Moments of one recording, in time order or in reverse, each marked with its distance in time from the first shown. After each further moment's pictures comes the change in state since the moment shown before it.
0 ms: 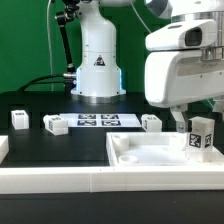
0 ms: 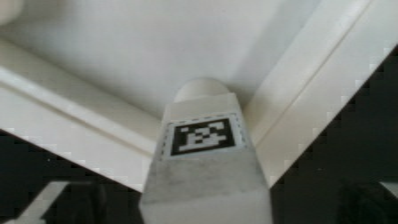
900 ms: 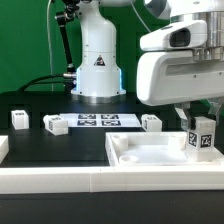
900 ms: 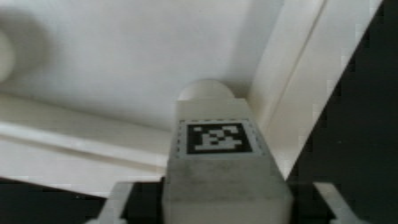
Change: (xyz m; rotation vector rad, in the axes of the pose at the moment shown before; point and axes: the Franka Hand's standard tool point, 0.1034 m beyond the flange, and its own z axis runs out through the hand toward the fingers) arm -0.001 0.000 0.000 0.007 0.009 0.446
